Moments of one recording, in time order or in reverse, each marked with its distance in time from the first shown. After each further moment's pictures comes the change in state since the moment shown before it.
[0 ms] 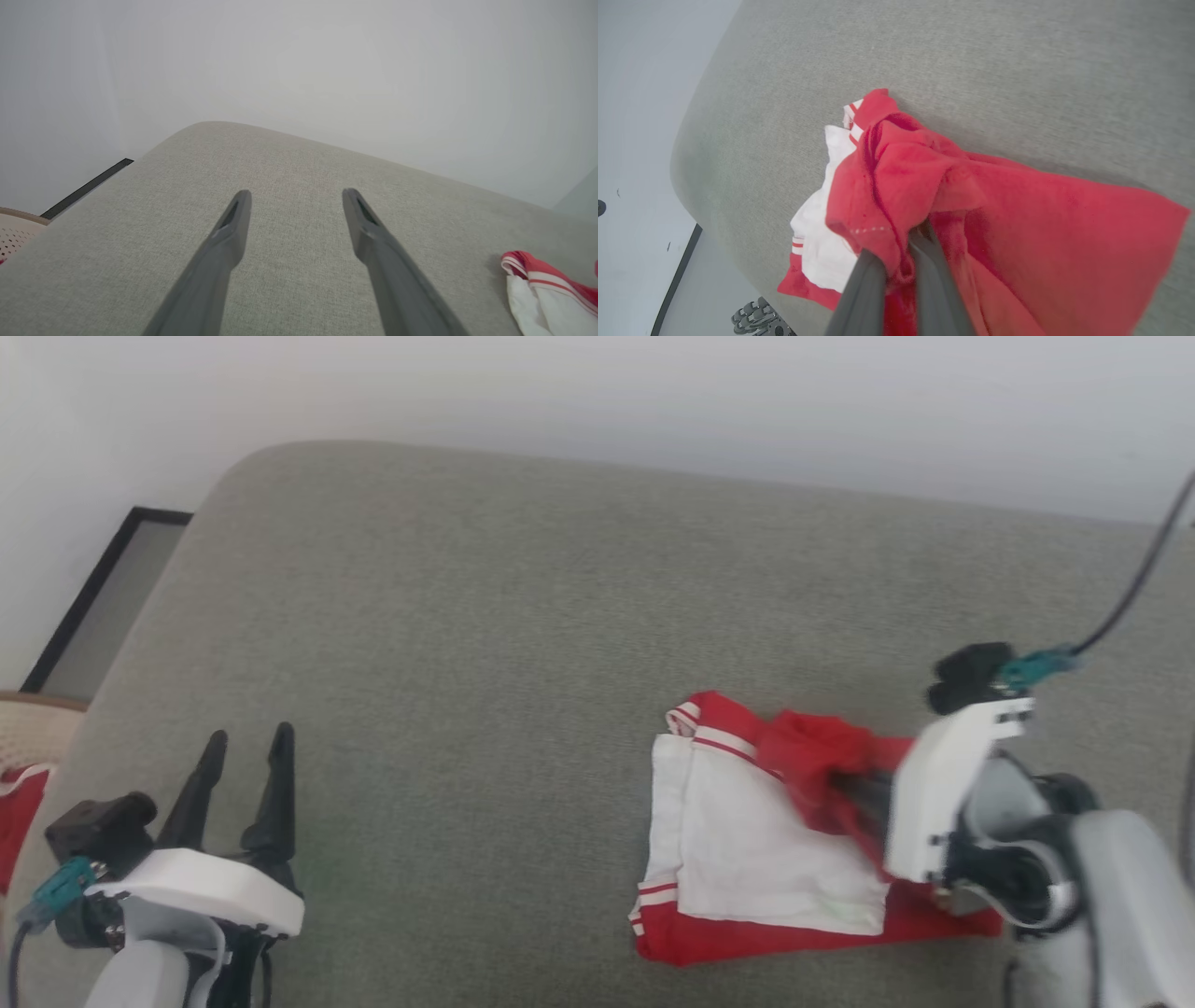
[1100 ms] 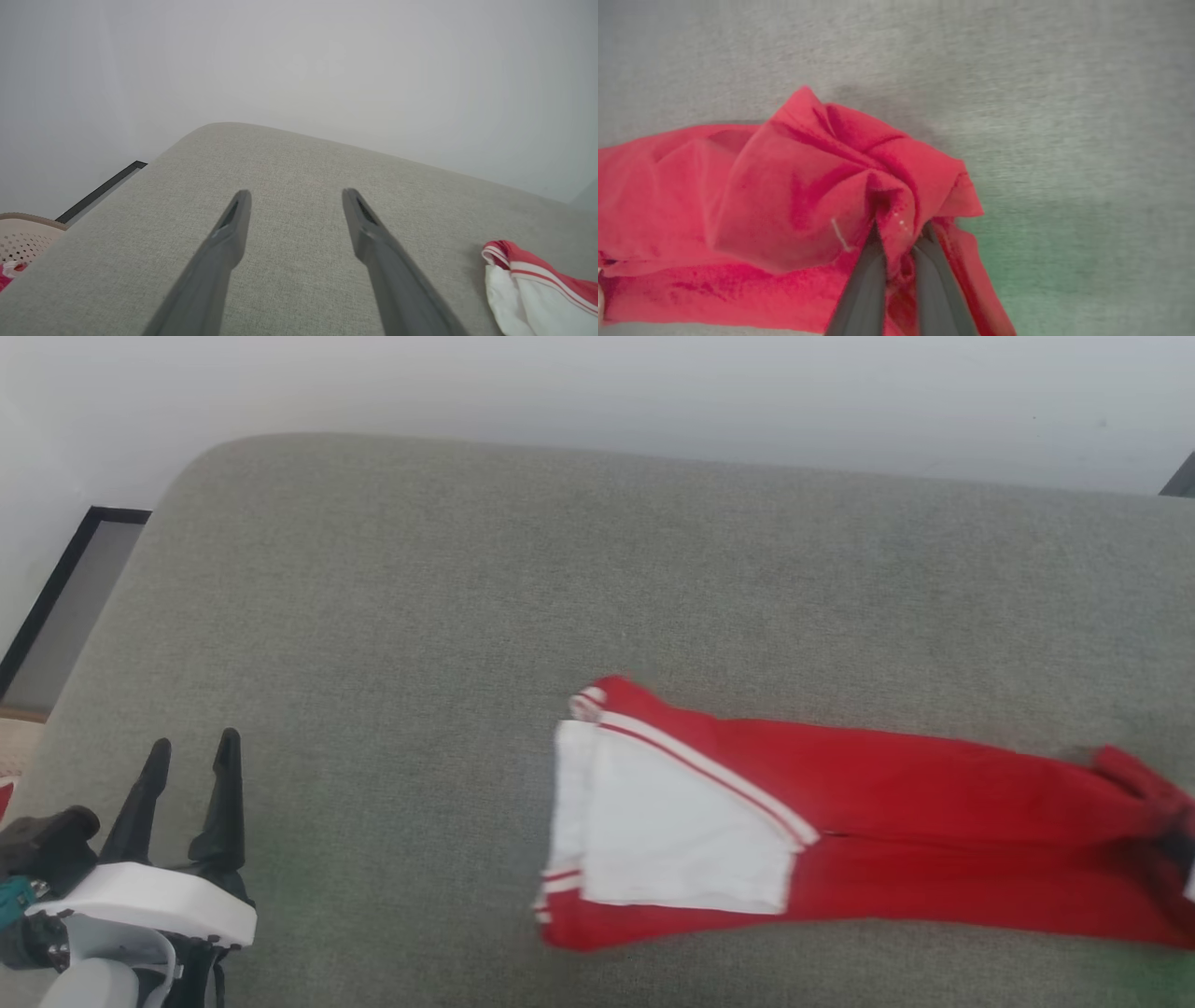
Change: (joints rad) left arm 0.048 0.064 0.024 -0.060 -0.032 0.036 0.000; right arm 0.050 -0.251 -0.341 0.293 -0.013 0.000 -0.050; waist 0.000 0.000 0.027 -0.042
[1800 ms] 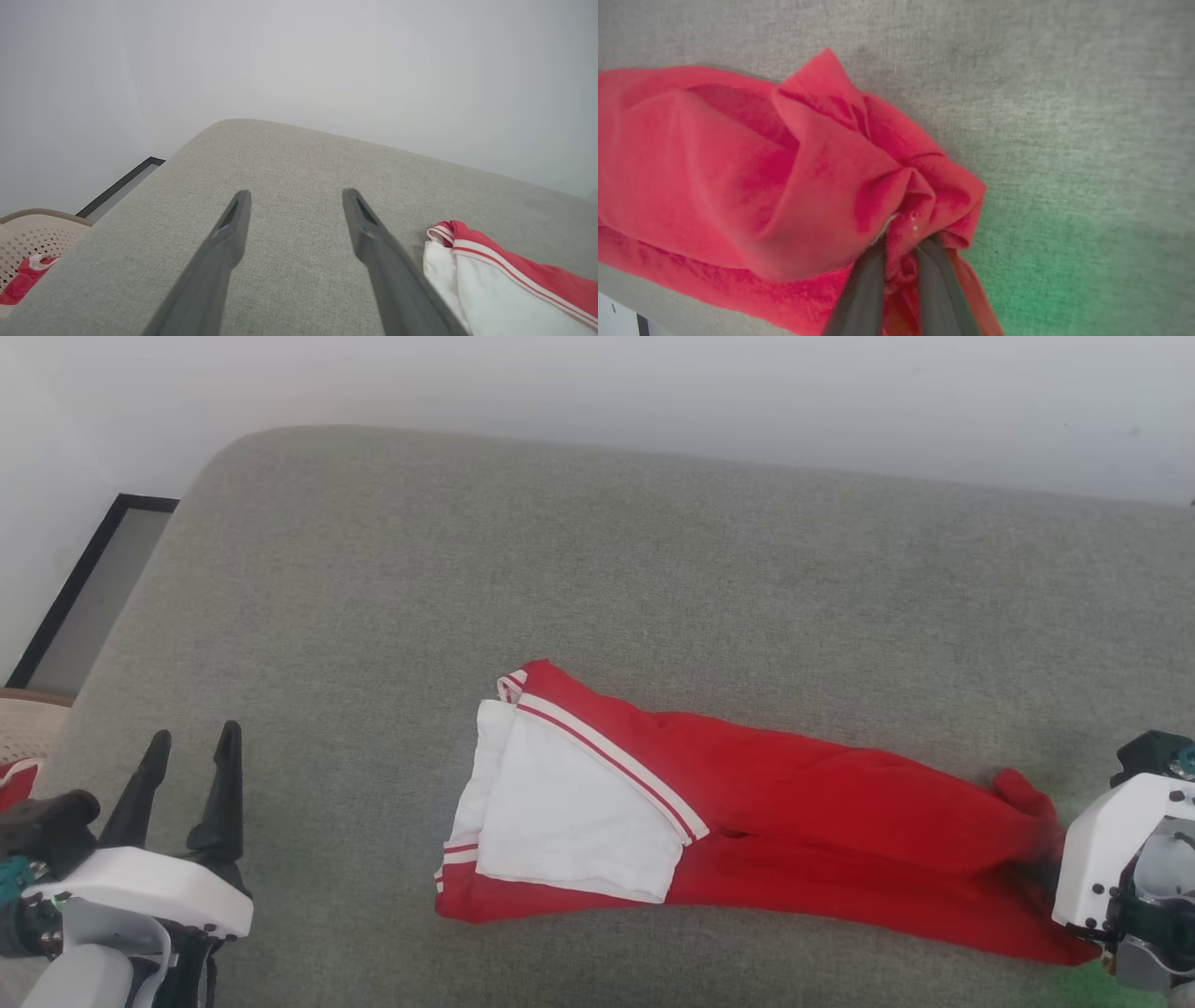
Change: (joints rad) left arm -0.024 0.112 -0.149 -0.030 -0.124 0.098 0.000; right arm 0.019 0.130 0.122 -0.022 -0.049 0.000 0.050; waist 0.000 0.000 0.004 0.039
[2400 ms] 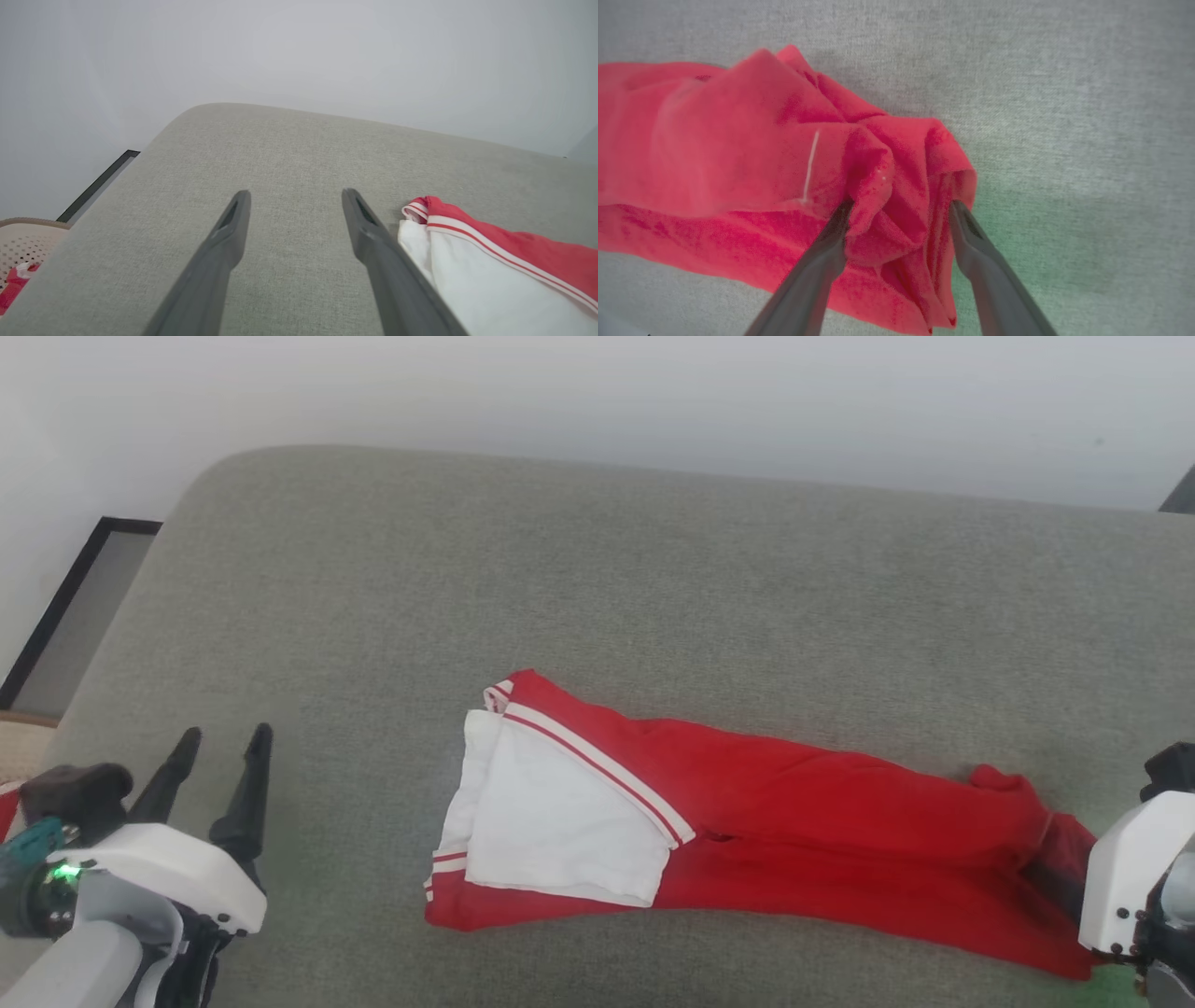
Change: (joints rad) left arm -0.101 0.207 -0.336 -0.066 -0.235 0.171 0.008; right arm 0.090 0.003 -0.066 -0.193 -0.089 0.000 0.030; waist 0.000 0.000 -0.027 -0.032
